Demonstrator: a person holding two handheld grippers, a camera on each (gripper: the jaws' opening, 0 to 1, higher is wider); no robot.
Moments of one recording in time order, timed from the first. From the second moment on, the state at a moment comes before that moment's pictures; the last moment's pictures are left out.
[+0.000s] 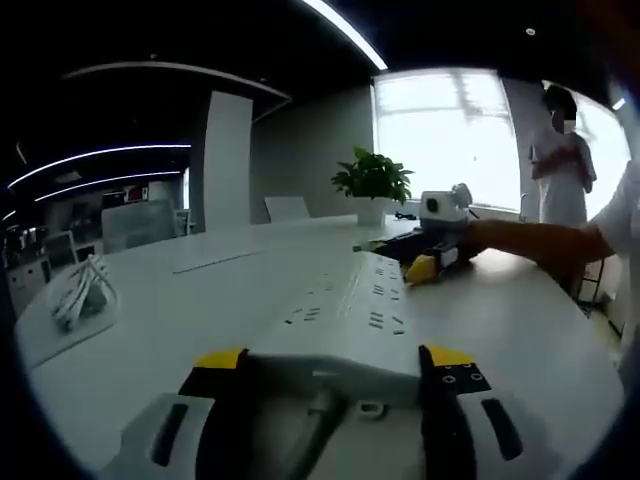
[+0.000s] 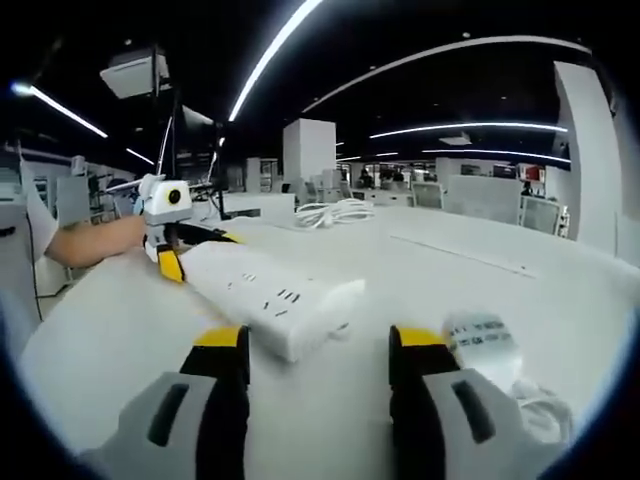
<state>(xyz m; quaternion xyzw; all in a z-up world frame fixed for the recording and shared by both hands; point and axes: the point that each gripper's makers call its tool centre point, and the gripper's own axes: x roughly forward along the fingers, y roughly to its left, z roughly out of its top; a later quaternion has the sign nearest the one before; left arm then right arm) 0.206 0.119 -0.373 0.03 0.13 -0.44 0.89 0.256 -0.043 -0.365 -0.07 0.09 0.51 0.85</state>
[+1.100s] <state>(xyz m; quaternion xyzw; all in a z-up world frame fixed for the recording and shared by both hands) 0.204 0.119 -0.373 0.03 0.13 -0.44 0.89 0.260 -0.017 -0.368 -0.09 0.09 0.60 0.79</state>
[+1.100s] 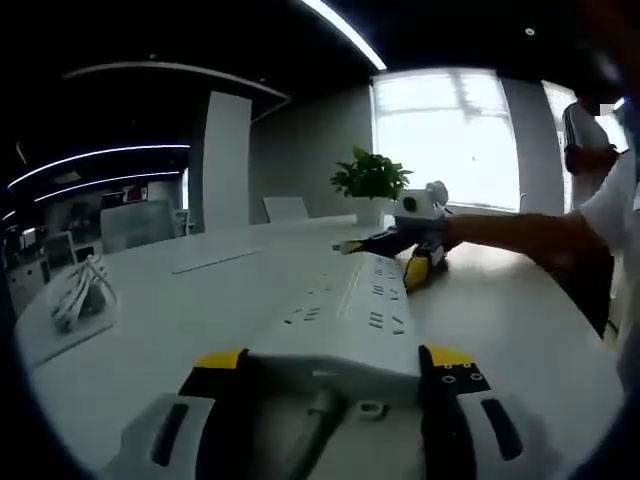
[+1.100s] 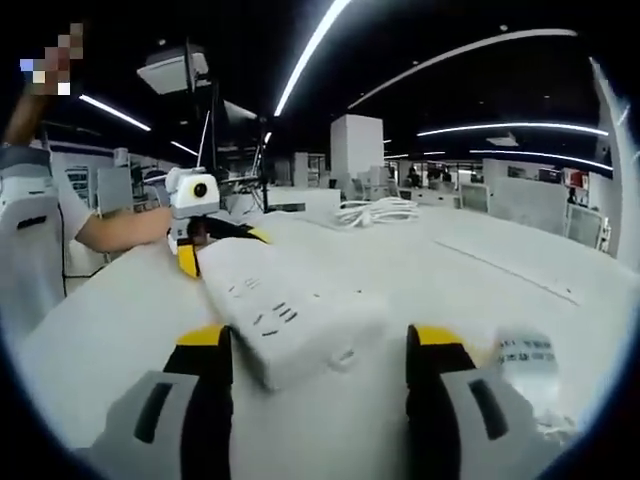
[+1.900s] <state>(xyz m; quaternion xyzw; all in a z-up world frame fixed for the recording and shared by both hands) 0.203 0.118 -0.373 0.03 0.13 -0.44 0.89 0.256 0.003 -0.367 -0.09 0.08 0.66 0.74</state>
